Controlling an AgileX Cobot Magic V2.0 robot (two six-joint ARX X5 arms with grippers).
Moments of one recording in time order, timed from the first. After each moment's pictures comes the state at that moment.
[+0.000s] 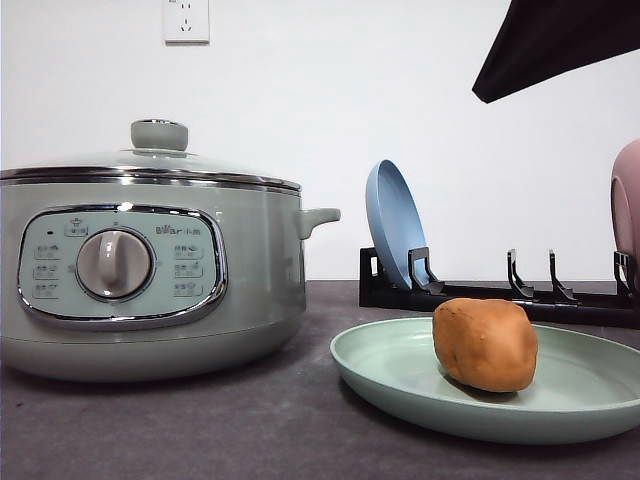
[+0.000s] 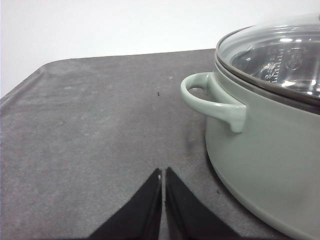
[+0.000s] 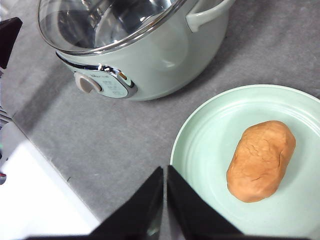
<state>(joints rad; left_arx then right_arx) 0.06 0.00 0.03 -0.18 0.05 0.09 0.63 0.91 0.82 -0.62 -0.31 0.28</state>
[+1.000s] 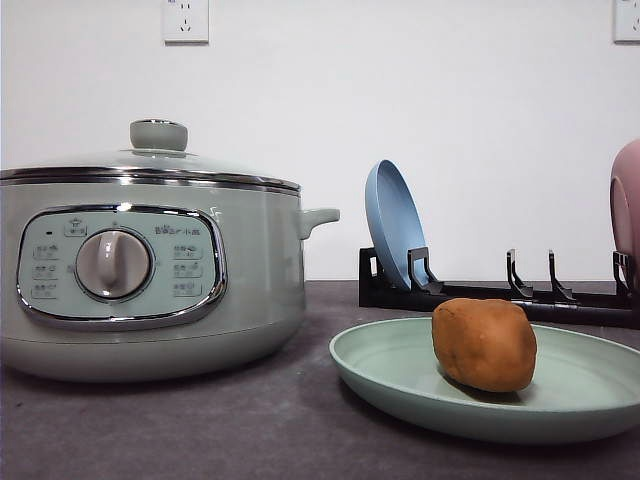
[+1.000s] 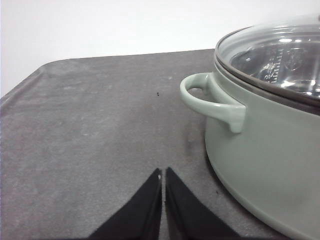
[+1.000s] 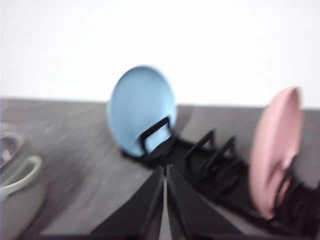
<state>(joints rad) 0.06 0.00 0.03 -0.18 0.05 0.09 0.03 0.37 0.44 -0.10 -0.23 0.09</state>
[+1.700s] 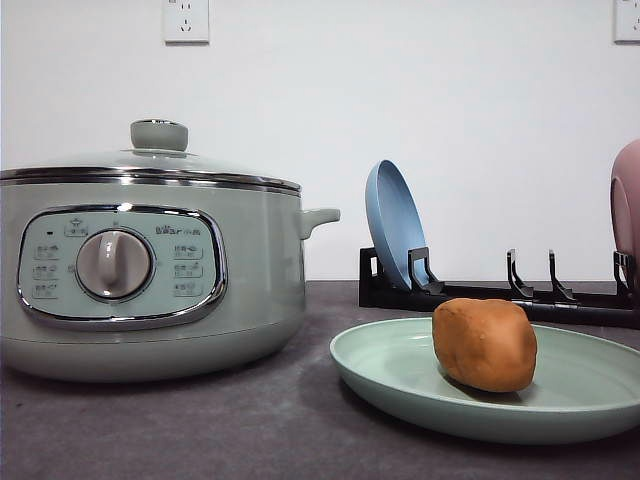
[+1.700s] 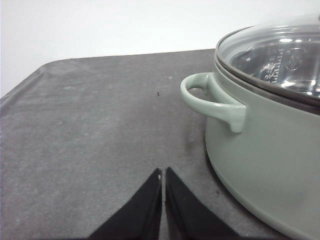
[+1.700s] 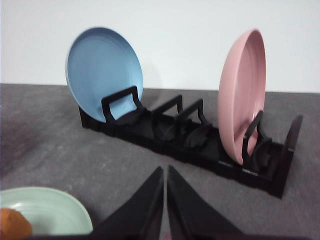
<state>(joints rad) 0.06 0.00 0.03 -0.18 0.05 0.09 -0.02 0.03 0.02 -0.01 -0.18 0.05</state>
